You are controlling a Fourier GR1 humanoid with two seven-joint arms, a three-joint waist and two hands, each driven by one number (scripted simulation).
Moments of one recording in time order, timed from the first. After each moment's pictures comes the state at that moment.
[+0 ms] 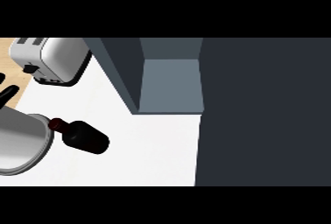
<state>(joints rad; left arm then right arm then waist) -0.12 0.37 0.34 -2.21 0.96 -0.06 0.71 0.01 -0.15 0.06 -2.42 -0.21 0.09 0.49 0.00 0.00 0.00</state>
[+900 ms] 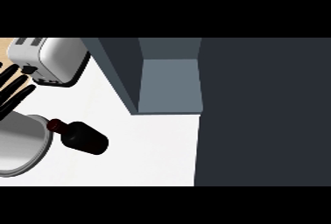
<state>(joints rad) -0.11 0.38 0.37 -1.88 0.91 -0.27 0.66 0.02 -0.15 0.06 -2.44 -0.19 0.09 0.51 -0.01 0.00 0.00</state>
